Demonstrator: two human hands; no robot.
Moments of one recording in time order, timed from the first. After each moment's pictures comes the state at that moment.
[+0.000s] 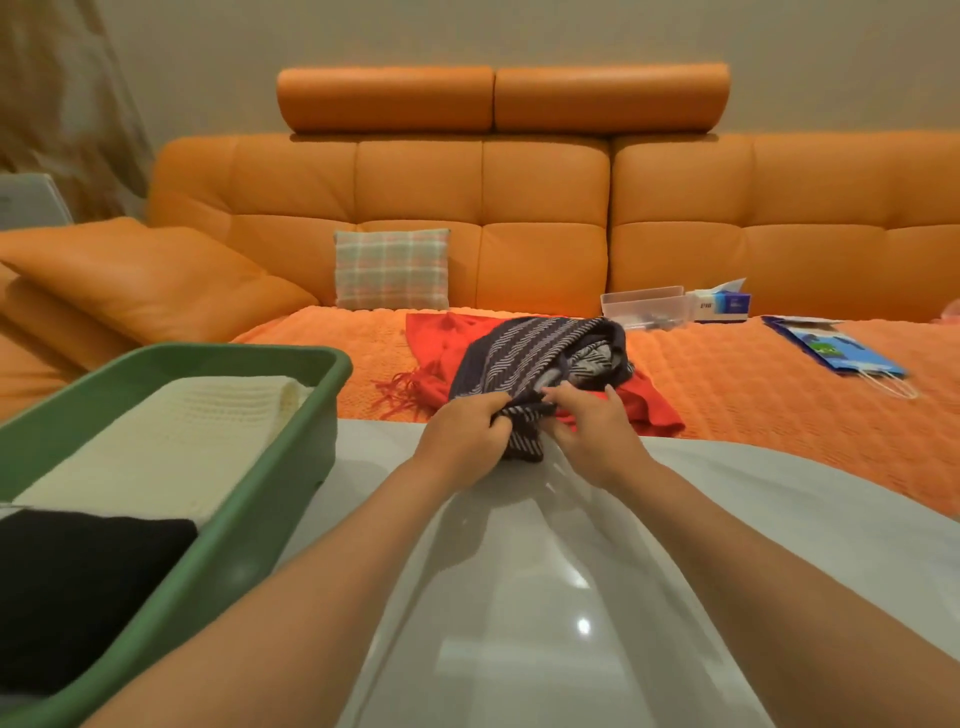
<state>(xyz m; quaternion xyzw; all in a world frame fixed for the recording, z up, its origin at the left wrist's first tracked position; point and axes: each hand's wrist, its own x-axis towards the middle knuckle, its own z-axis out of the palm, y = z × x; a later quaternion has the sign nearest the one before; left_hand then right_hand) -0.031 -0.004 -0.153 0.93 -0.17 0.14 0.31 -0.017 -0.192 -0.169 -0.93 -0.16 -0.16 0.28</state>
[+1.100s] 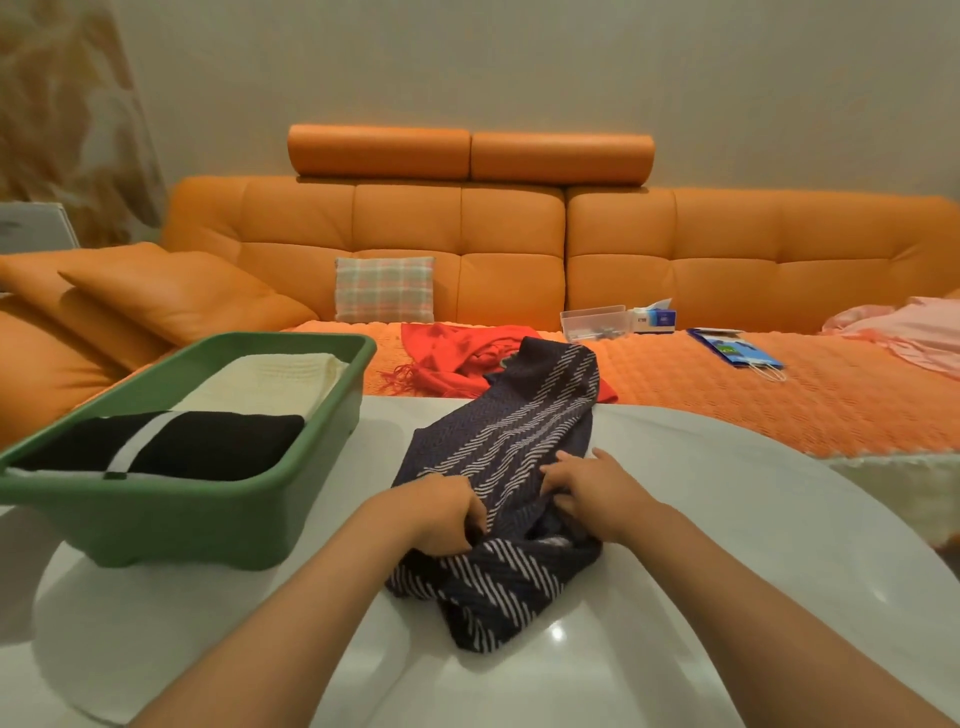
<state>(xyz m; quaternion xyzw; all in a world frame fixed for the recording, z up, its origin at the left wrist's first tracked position) -0.246 0.023 -0.126 0.96 -0.23 -0.17 0.03 -0.221 -0.209 -0.157 -0.98 -0.18 0.00 0.06</state>
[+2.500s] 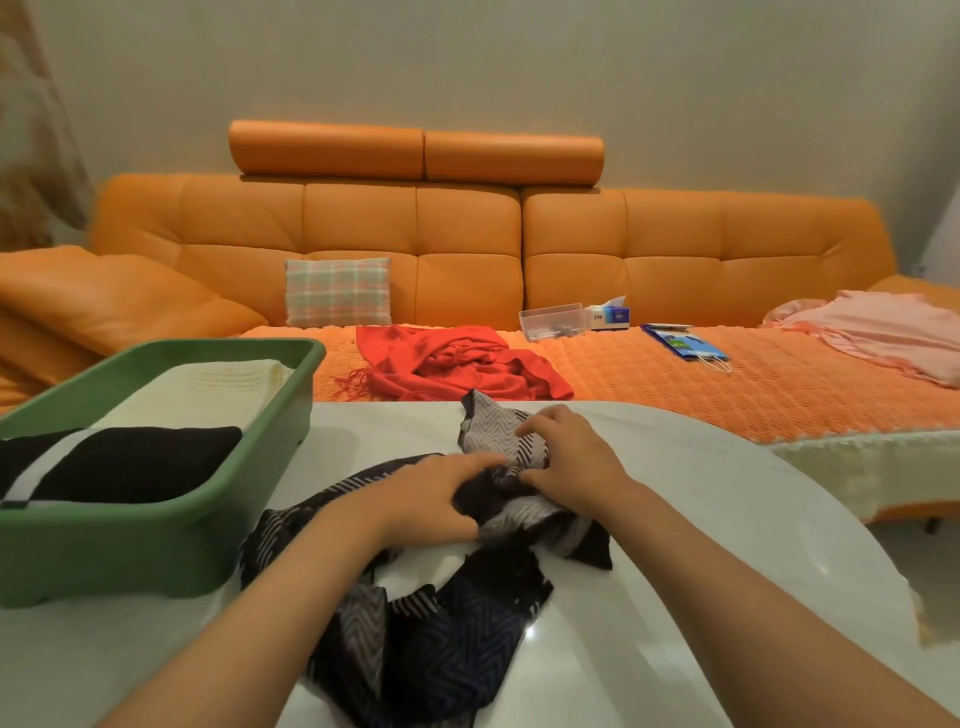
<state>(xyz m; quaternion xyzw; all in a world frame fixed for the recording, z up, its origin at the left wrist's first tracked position) -0.238 0.002 -0.121 0.92 -0.30 -0.12 0.21 -0.217 -0.225 -0.140 -0.98 -0.08 -0.12 0.16</state>
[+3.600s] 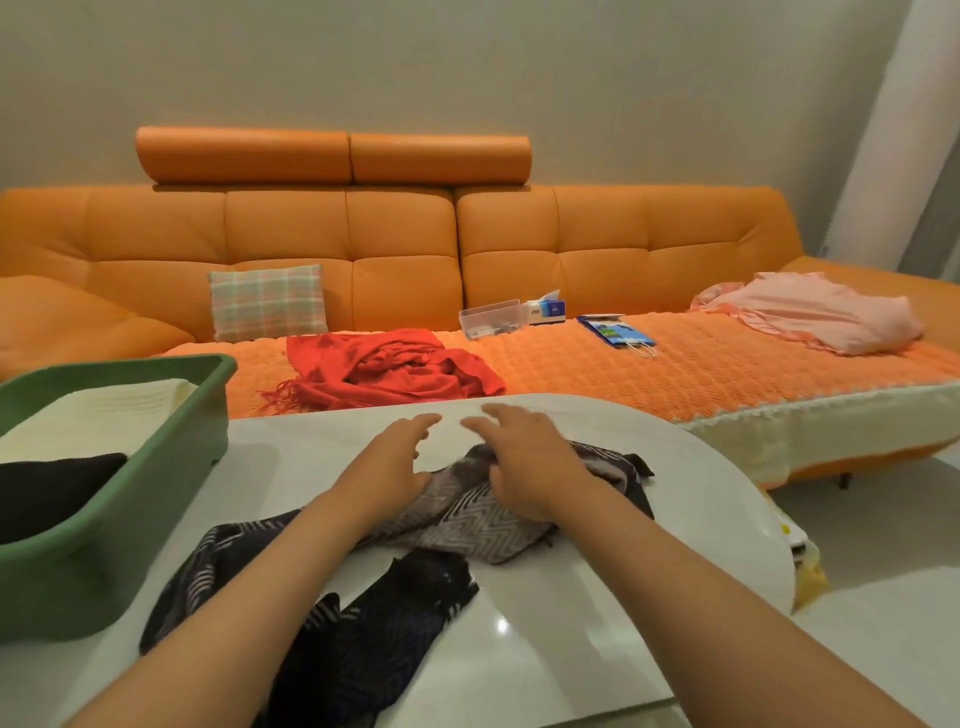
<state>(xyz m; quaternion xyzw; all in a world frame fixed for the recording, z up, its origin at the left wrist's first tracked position) -0.213 -0.067 -0.135 0.93 -0.24 0.05 0.27 -0.256 -0.268 -0.121 -0.98 -0.14 -0.12 0.05</state>
